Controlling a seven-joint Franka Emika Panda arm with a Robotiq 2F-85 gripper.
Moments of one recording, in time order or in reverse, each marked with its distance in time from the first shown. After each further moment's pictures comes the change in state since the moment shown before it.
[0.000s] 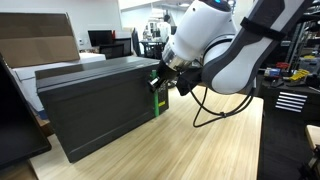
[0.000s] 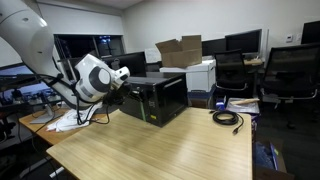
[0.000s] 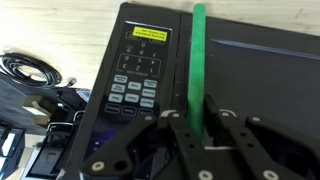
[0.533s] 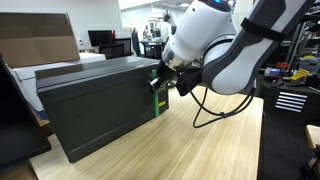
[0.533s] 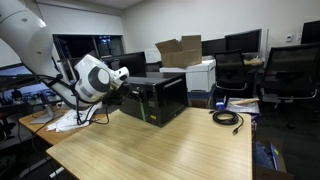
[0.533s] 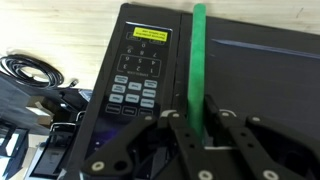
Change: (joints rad) arm 0.032 0.009 -0.029 -0.003 0.001 -0.002 0.020
